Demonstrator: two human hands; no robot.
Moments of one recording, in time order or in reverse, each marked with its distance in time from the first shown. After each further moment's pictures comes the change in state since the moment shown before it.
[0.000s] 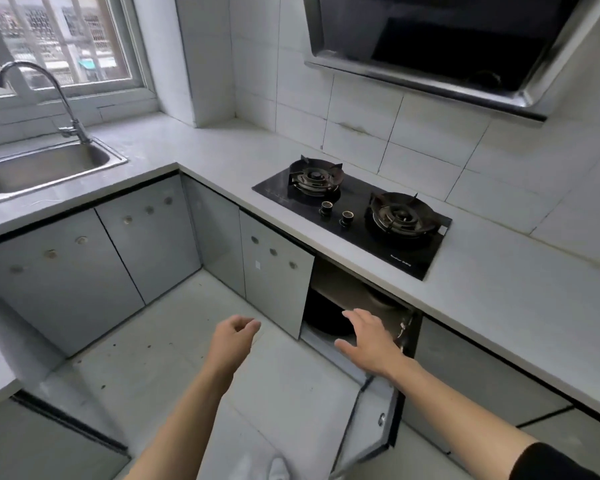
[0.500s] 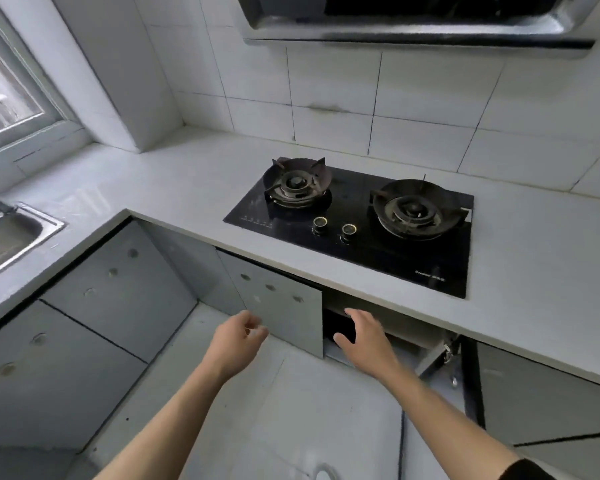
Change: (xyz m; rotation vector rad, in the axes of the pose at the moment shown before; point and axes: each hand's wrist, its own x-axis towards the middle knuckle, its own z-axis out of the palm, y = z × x) left_hand 0.242 0.103 0.019 0.657 -0.240 0.184; right_hand 0.209 -0.001 -0.001 0.397 0.118 0.218
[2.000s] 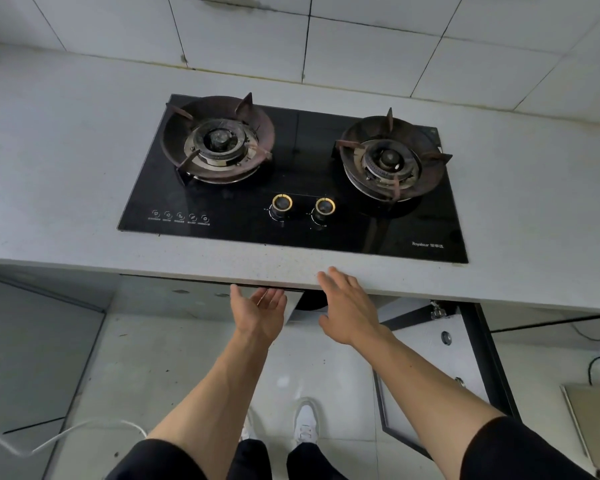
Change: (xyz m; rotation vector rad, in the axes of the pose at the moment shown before) left_hand 0.264 -0.012 0.115 -1.680 -0.302 -0.896; right_hand 0.161 -0.040 0.035 -0.370 -0.004 0.263
